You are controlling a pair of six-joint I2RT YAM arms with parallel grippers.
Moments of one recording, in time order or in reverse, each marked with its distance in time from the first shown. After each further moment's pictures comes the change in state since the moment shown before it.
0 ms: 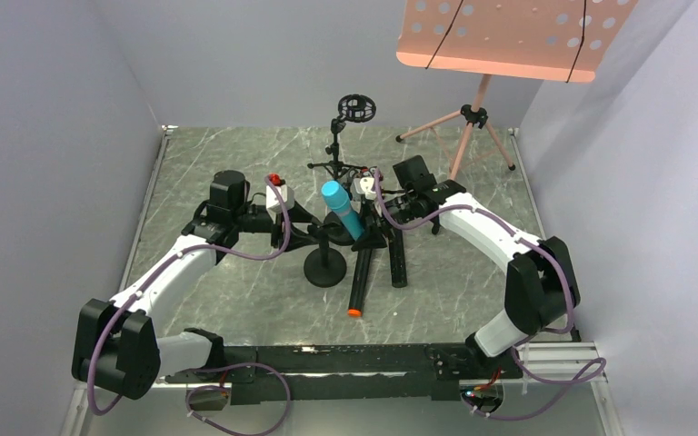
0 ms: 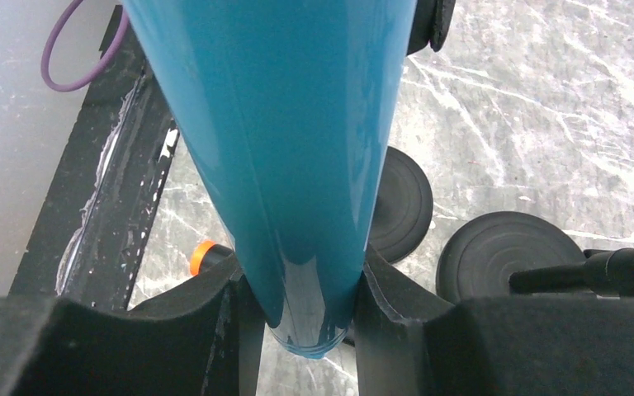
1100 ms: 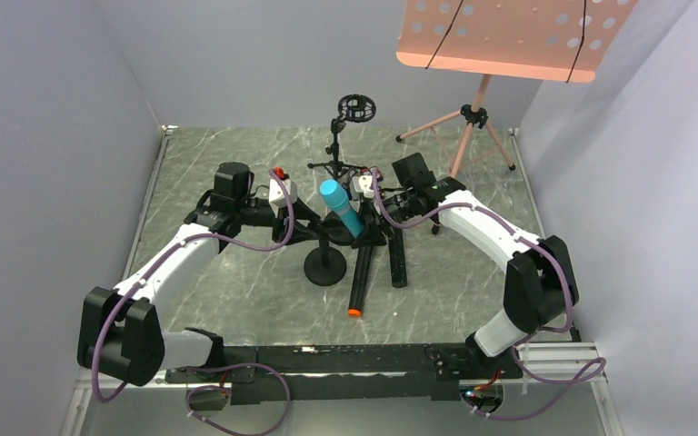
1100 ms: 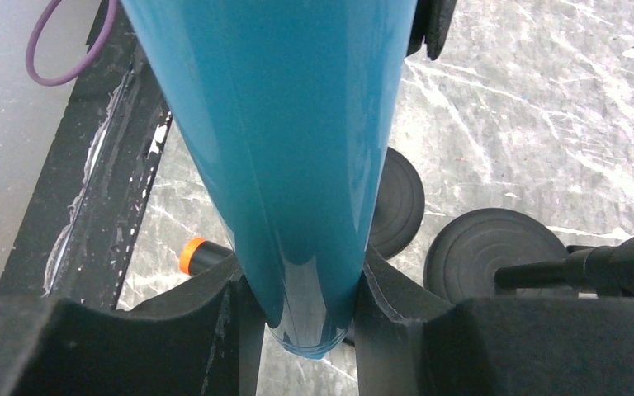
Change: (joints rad) left arm 0.000 0.069 0.091 -0.108 0.030 0.079; right arm 0.000 0.015 0.023 -0.021 0.020 -0.017
